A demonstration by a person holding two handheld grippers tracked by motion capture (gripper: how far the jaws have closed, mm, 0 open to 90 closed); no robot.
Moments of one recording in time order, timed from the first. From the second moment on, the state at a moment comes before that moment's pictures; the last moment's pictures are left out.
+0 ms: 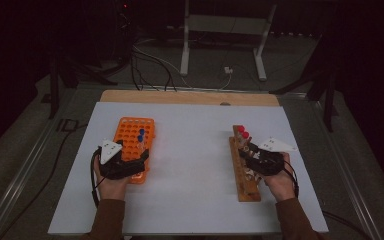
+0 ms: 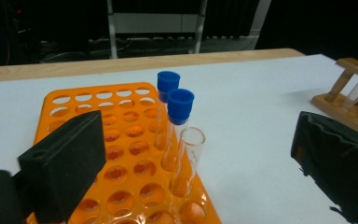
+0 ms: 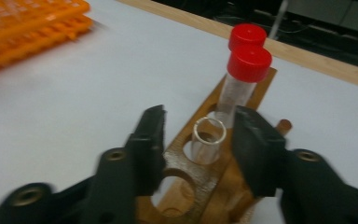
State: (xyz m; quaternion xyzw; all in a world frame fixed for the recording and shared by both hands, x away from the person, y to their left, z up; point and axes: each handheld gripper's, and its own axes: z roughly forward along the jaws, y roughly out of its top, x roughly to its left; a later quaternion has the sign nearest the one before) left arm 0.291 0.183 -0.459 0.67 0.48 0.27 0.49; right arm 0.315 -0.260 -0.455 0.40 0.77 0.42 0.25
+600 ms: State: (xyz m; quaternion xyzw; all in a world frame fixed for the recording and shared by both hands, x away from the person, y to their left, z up) left arm 0.292 0.177 -0.459 0.67 0.48 0.27 0.49; right arm 0.323 -0.258 -0.462 0.42 0.77 0.42 0.25
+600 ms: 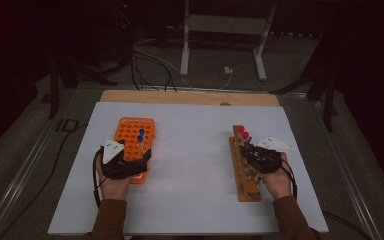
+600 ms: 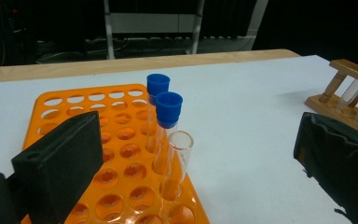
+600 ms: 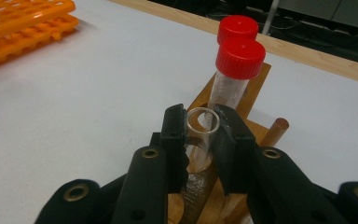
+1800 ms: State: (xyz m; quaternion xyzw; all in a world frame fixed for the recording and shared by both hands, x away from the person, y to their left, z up) left arm 0.292 0.162 -0.454 0.70 0.45 0.24 0.50; right arm 0.307 -0.266 -0.421 0.42 0.74 0.46 0.25
